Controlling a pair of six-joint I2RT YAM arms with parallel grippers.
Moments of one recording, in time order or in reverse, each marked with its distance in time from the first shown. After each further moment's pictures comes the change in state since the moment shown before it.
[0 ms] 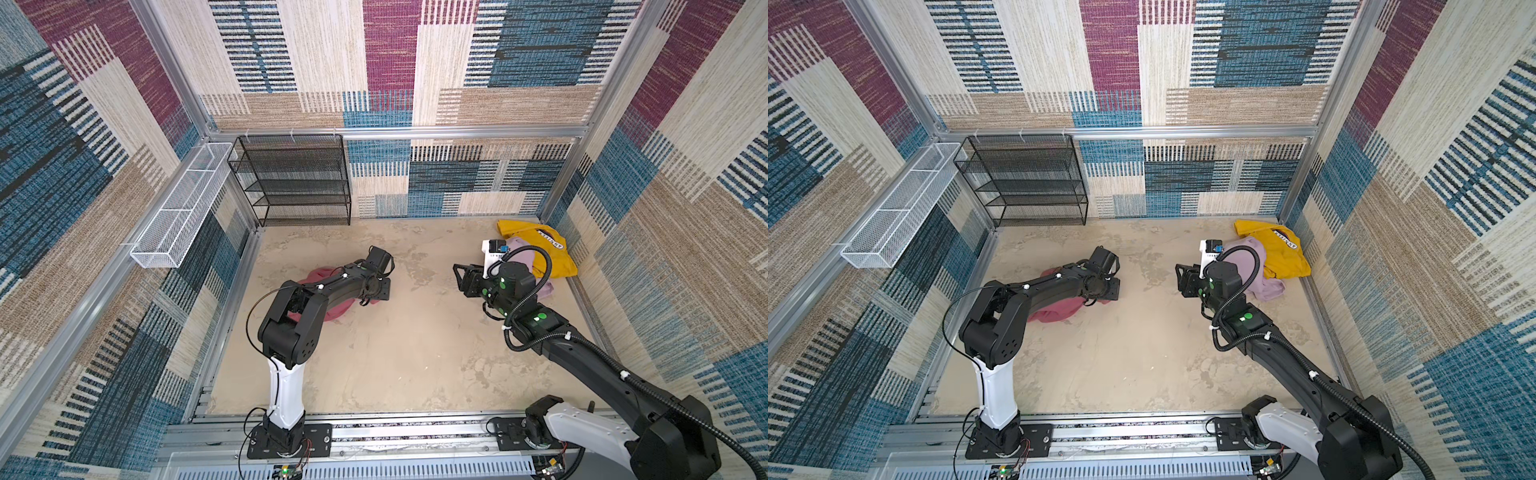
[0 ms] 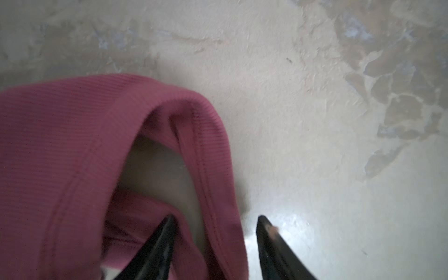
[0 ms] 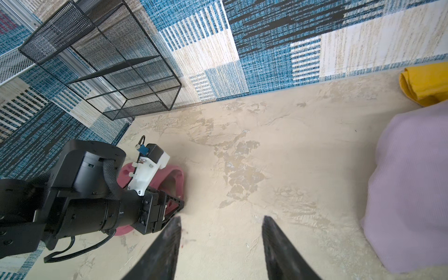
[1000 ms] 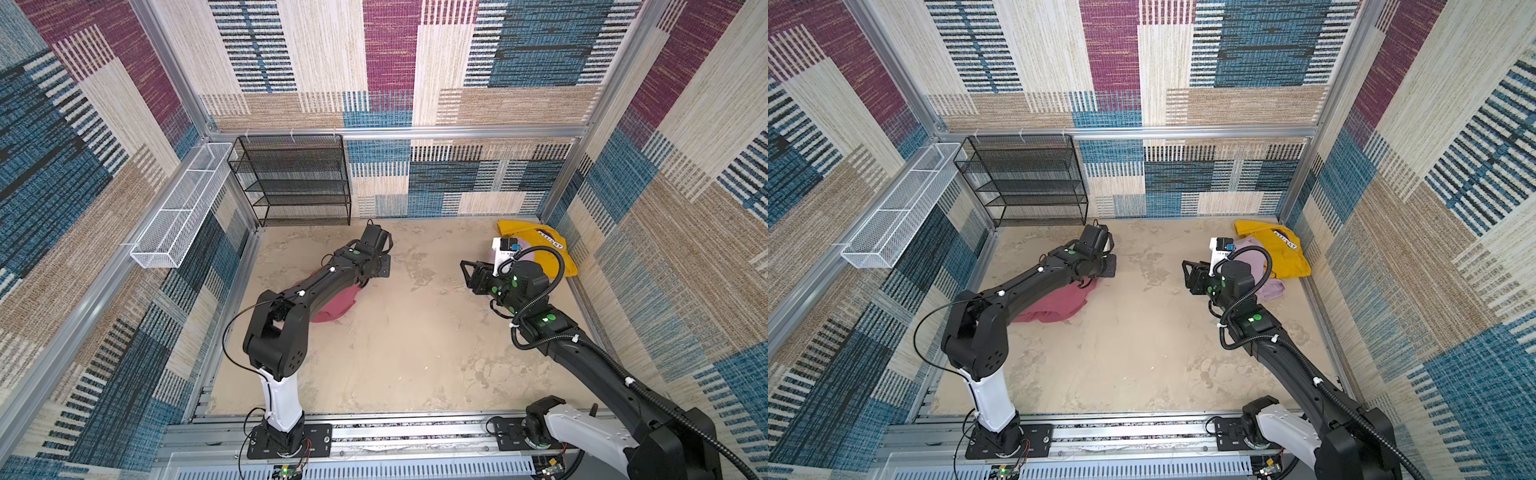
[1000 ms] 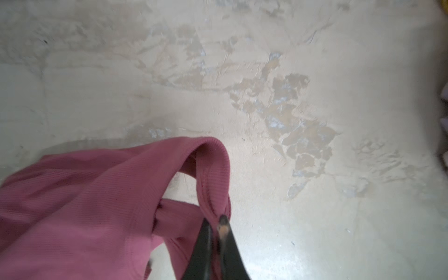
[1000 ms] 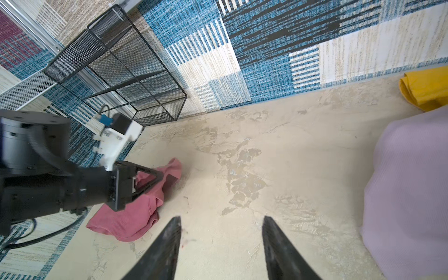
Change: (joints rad) left arm 0.019 -0.151 0.140 -0.075 -0.034 0.046; right arm -0.091 -0.038 -0.020 0.029 -0.114 0.016
